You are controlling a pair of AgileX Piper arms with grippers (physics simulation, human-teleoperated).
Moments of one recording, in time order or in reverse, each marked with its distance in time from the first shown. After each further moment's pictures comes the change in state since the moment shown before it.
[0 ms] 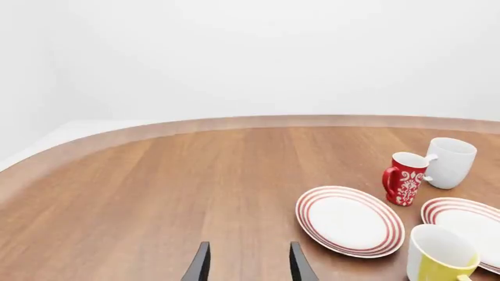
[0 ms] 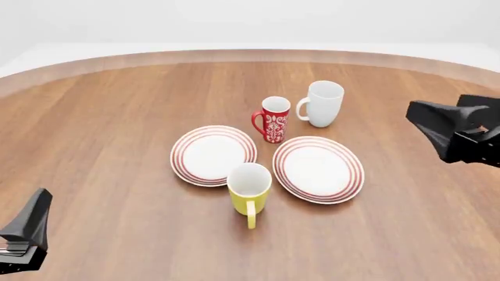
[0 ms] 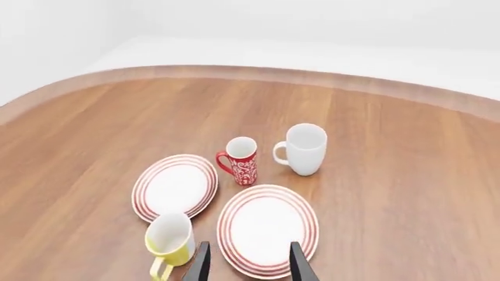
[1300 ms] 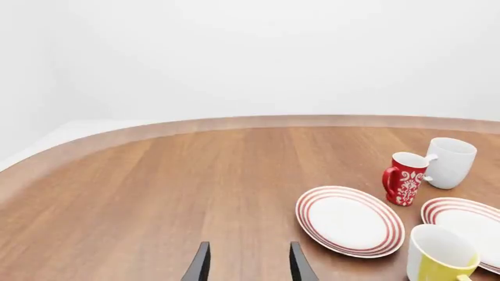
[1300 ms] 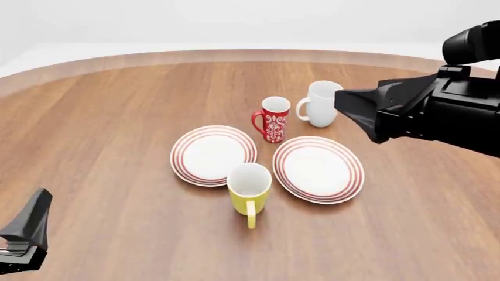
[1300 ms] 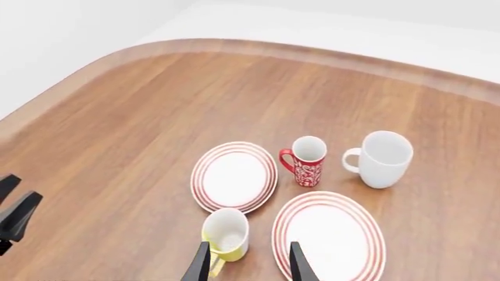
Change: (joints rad) left arm 0.000 0.000 0.000 0.000 0.000; right arm 0.245 0.252 -0.157 -0.012 0.035
